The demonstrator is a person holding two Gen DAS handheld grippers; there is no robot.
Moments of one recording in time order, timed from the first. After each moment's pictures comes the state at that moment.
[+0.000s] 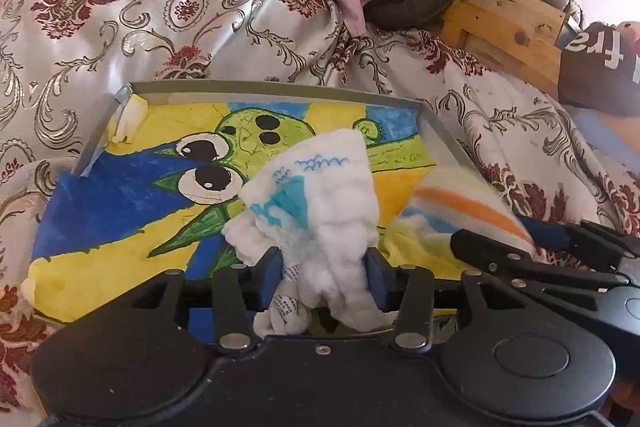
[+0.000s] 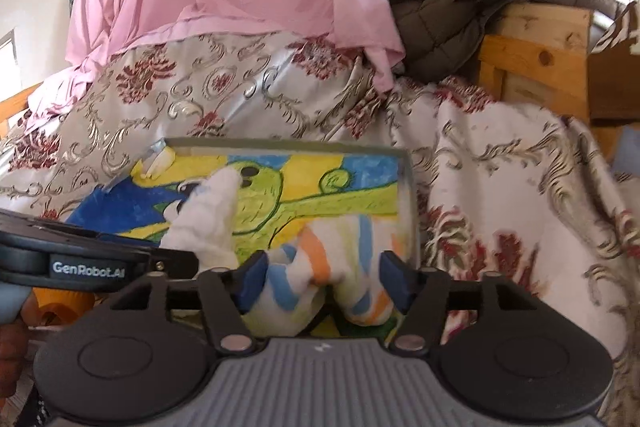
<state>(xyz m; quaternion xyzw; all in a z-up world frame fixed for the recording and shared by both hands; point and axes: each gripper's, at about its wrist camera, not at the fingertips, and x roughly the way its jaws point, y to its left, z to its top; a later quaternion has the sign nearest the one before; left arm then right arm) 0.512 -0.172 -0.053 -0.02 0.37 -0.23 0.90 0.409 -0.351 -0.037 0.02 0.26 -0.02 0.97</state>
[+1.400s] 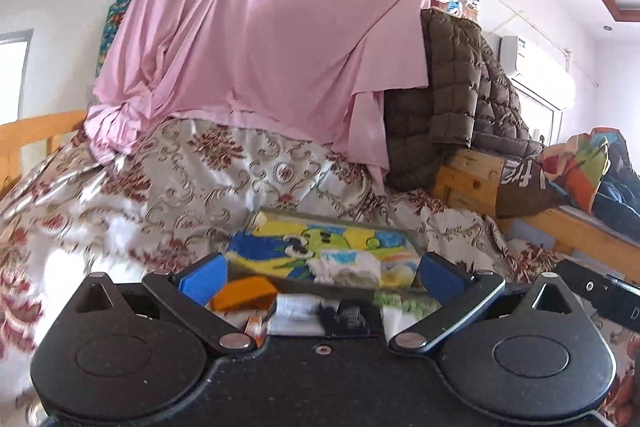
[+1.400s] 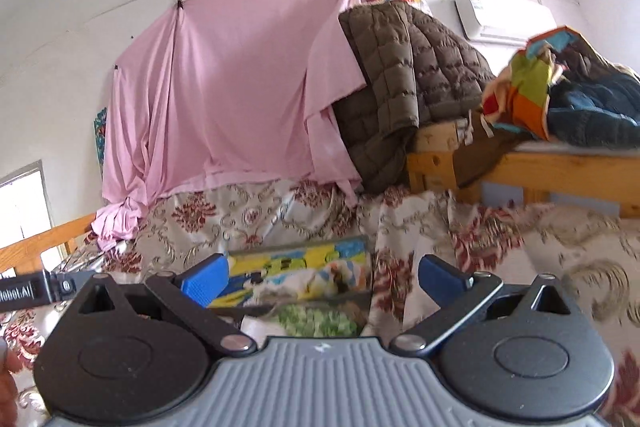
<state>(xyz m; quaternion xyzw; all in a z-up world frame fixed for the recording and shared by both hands) 0.175 -0.067 0.039 -0.08 0.14 -0.12 0.98 0.088 -0.309 0.021 0.10 0.07 -0.06 0.99</state>
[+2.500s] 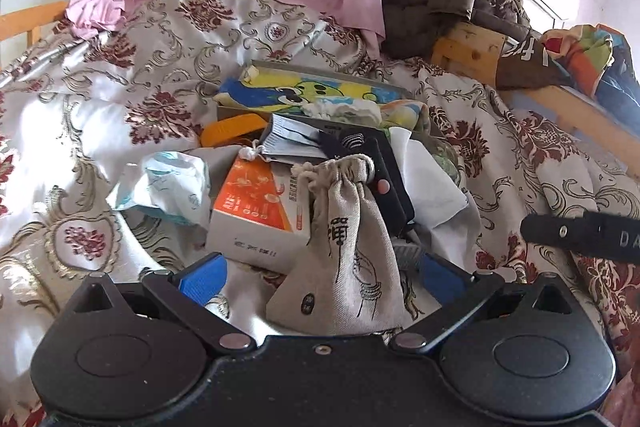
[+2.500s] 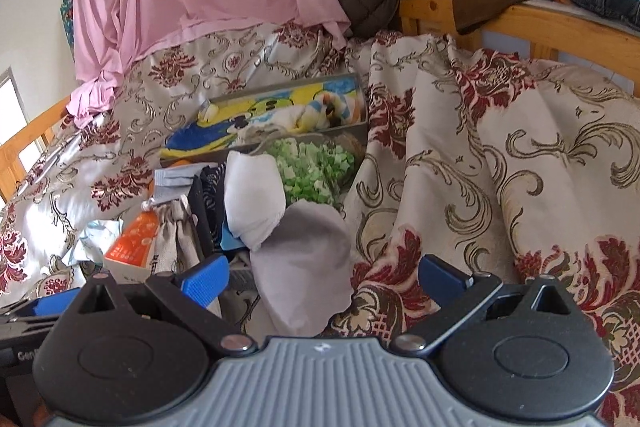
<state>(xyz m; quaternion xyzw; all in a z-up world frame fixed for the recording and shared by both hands) 0.176 -0.072 -0.046 -0.06 0.31 -0.16 0.94 0.125 -0.292 -0.024 0.11 0.30 -0.06 0.95</state>
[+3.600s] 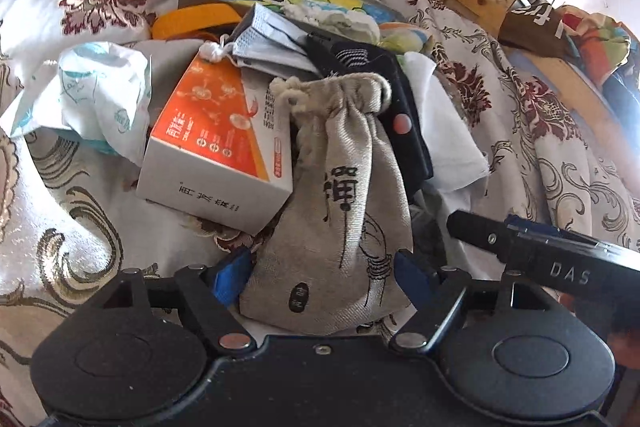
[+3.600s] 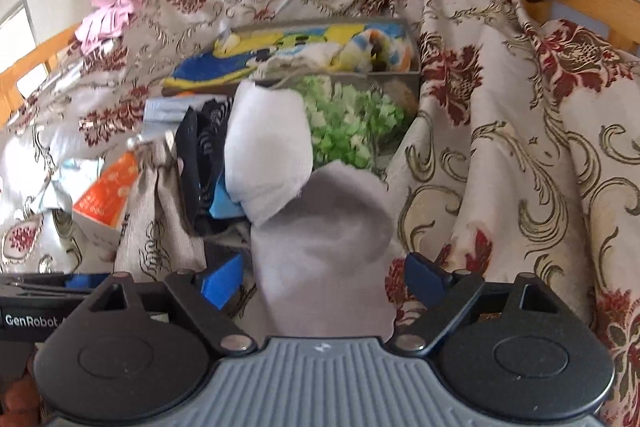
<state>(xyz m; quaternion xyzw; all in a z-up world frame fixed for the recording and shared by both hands) 0.248 -0.074 -0.093 -0.13 0.44 -0.23 0.86 0.195 -0.275 -0.064 0.05 0.38 -0.01 0.92</state>
